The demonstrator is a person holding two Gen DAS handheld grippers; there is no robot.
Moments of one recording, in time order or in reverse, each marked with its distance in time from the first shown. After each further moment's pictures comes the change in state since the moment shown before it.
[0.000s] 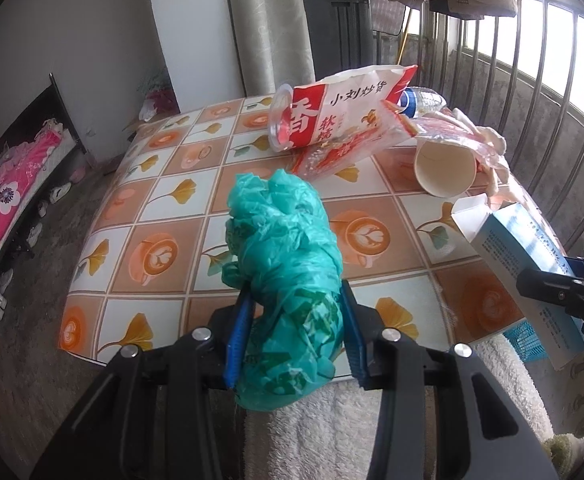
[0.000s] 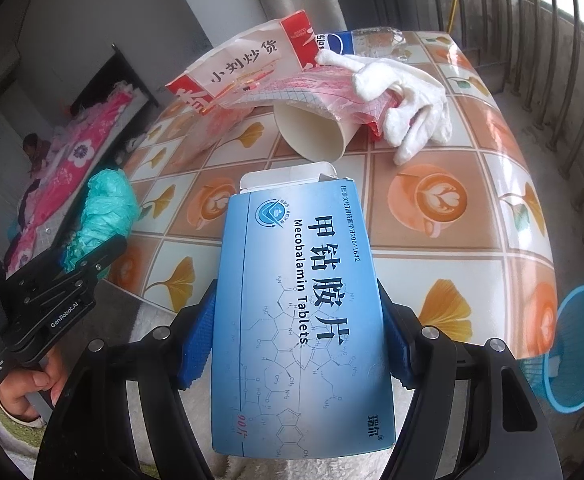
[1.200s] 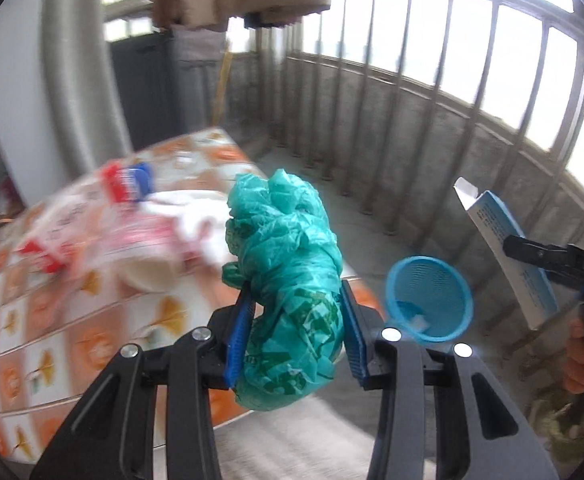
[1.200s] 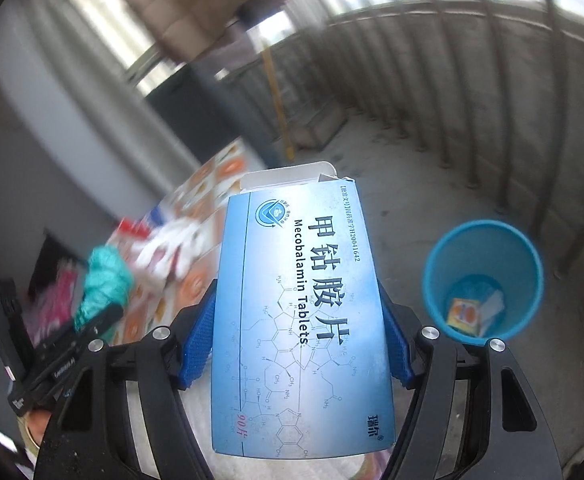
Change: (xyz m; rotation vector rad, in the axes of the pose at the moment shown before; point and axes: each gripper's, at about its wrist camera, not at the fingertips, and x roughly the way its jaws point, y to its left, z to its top) left arm -0.045 -0.205 0.063 0.287 -0.055 -0.514; right arm -0.192 -0.199 -0.086 0.574 -0.406 -0.176
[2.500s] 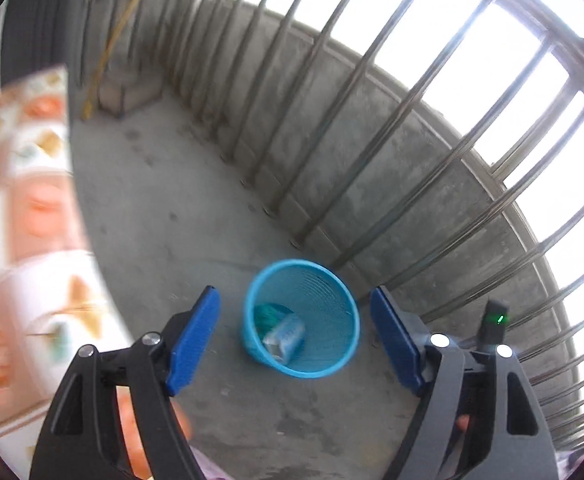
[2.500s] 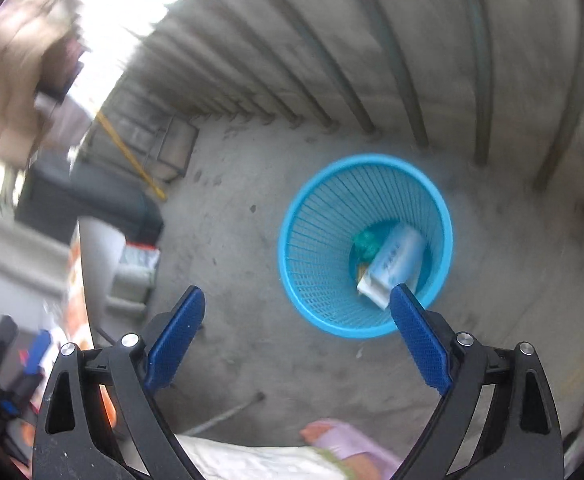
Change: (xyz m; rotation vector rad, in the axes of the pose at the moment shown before) left arm 0.148 -0.090 0.069 -0.110 0.121 -0.363; right arm 0.060 -0.160 -0.015 0.382 0.005 -0.269
